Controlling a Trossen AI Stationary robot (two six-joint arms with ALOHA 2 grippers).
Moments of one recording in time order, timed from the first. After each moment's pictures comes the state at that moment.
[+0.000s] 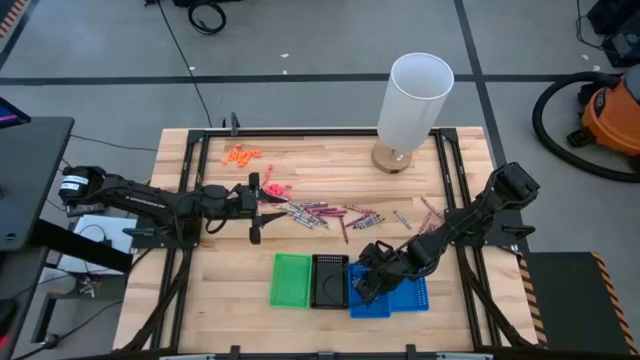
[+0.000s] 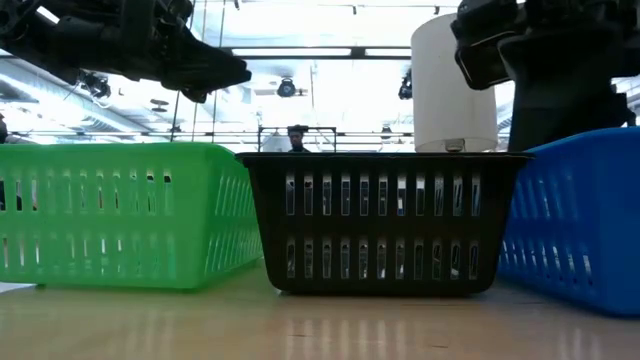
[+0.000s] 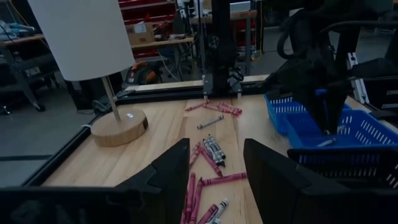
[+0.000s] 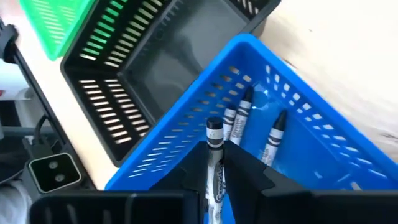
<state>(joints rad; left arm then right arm) -0.05 1.00 0.30 0.63 -0.13 0.10 0.55 1.64 0.94 -0.30 0.18 1.34</state>
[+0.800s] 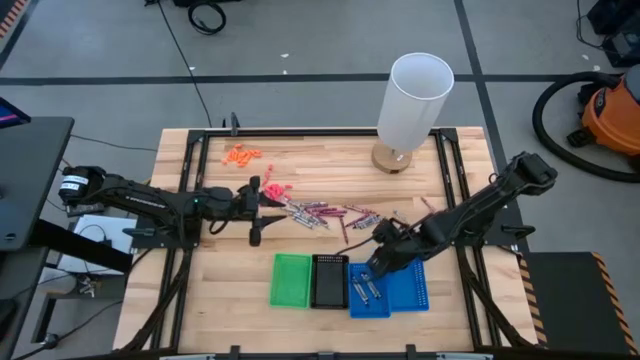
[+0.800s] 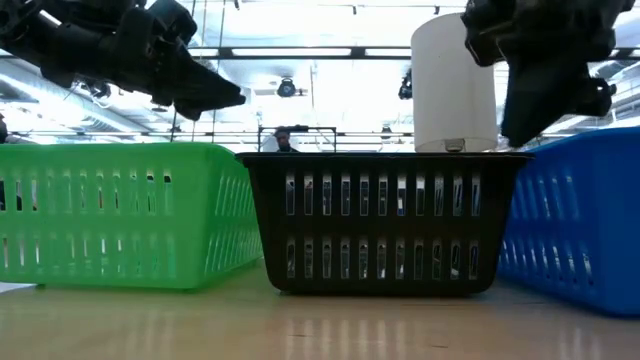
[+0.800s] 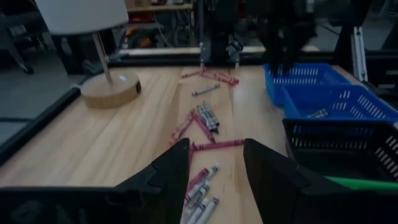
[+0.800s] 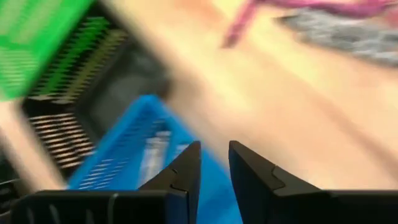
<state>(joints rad) -0.05 1.00 0.30 0.50 -0.13 0.01 0.47 1.44 0.94 -0.67 0.27 1.28</state>
